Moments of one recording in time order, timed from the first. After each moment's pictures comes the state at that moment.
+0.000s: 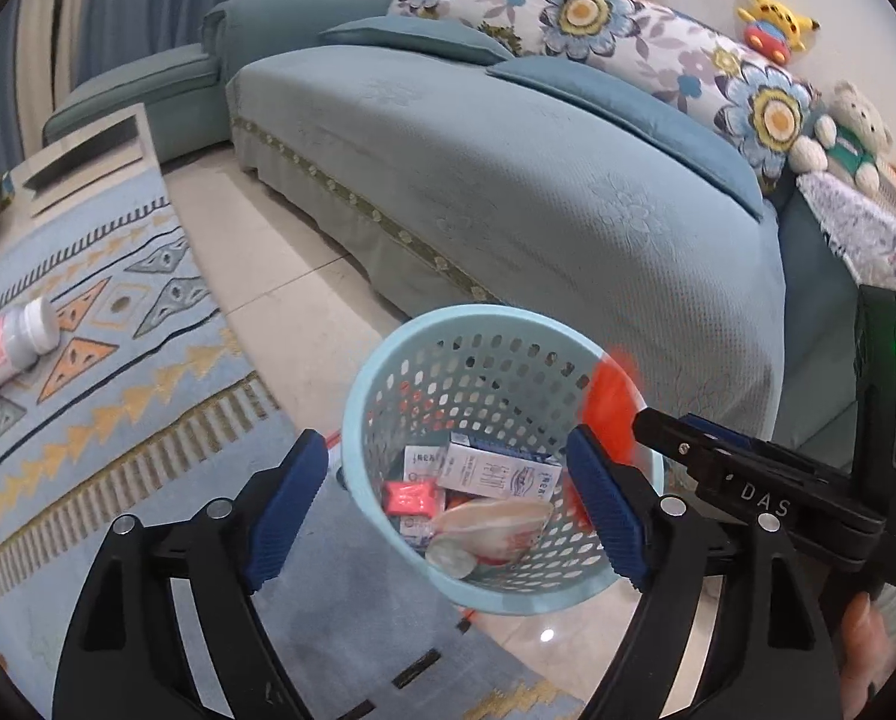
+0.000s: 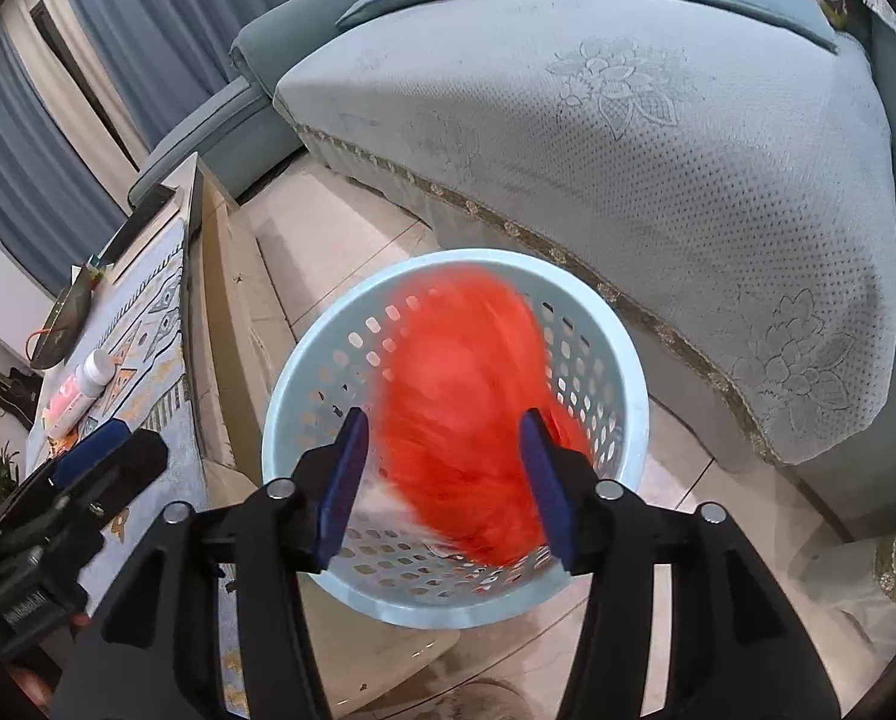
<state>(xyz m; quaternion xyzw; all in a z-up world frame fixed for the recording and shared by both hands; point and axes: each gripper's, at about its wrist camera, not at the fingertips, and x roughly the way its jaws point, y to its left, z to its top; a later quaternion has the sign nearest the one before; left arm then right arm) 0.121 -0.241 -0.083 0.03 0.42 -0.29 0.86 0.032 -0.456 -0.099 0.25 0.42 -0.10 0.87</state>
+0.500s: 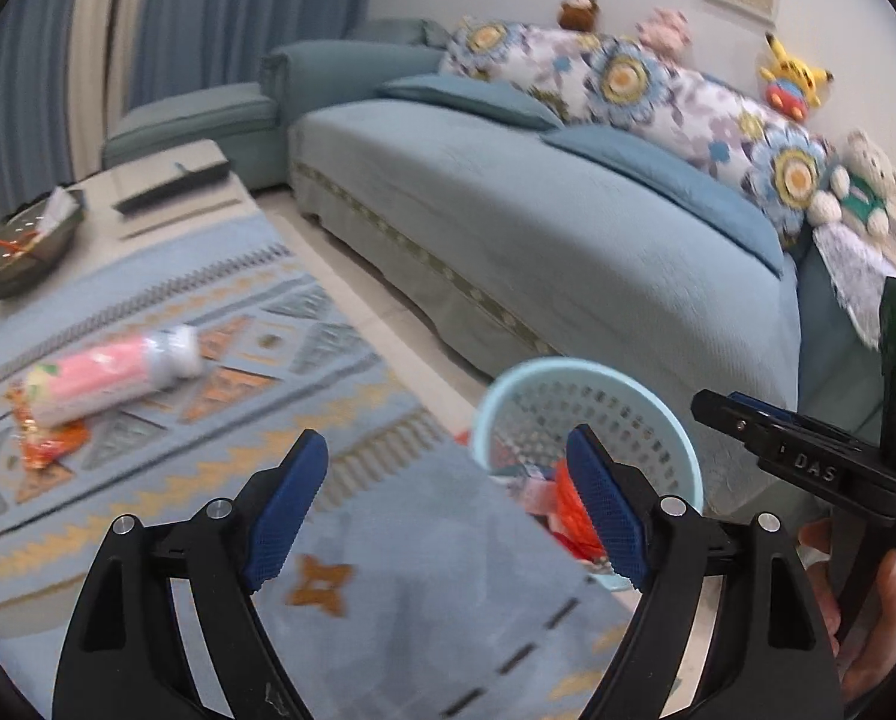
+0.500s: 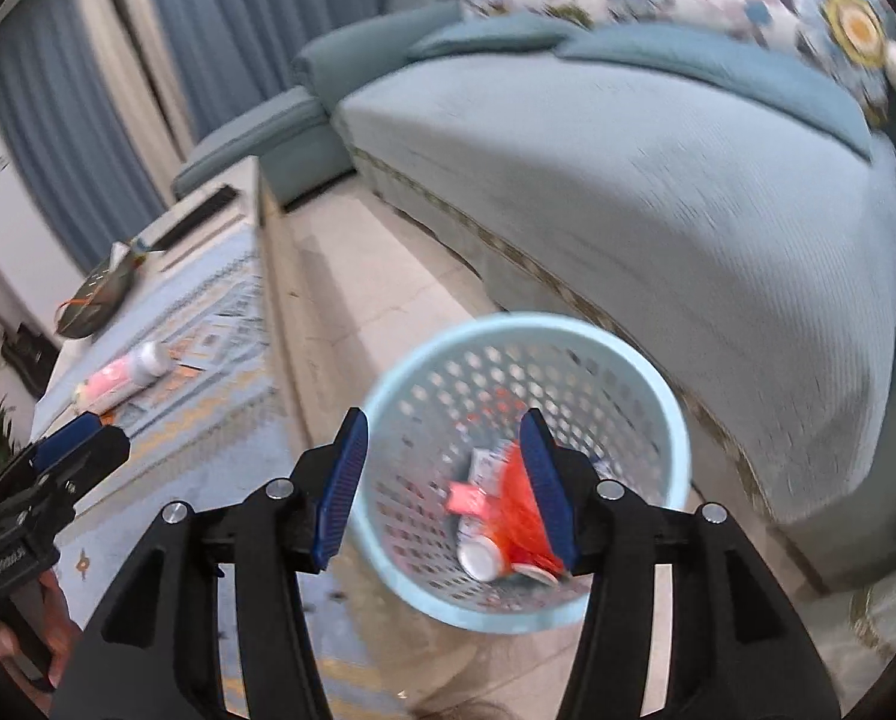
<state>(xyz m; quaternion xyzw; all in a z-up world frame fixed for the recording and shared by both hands) 0.118 -0.137 -0.028 0.01 0.36 -0.25 0.90 0.043 -0.382 -0.025 0.17 0.37 -0.06 0.91</state>
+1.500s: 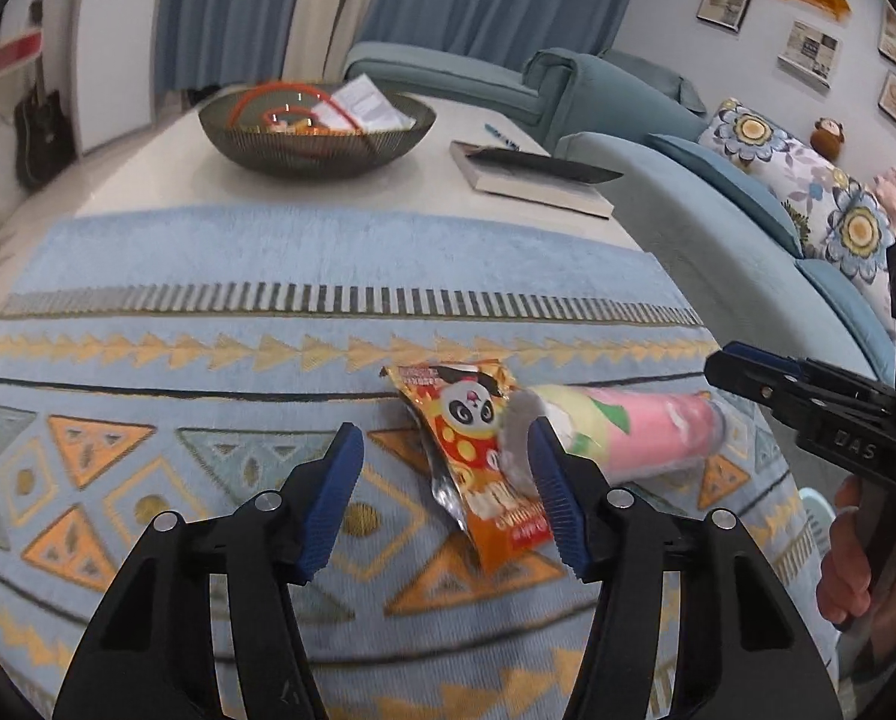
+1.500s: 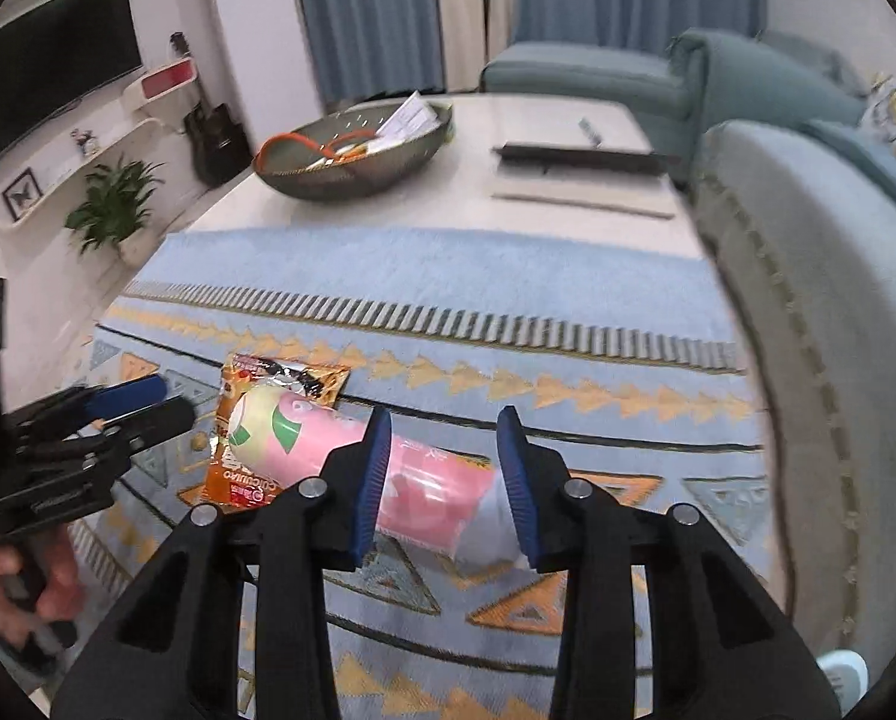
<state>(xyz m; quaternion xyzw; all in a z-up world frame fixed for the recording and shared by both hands) 0.265 0.155 -0.076 -0.13 0.40 -0.06 0.91 0.308 -0.088 -0.034 -0.01 0.41 0.26 0.88</state>
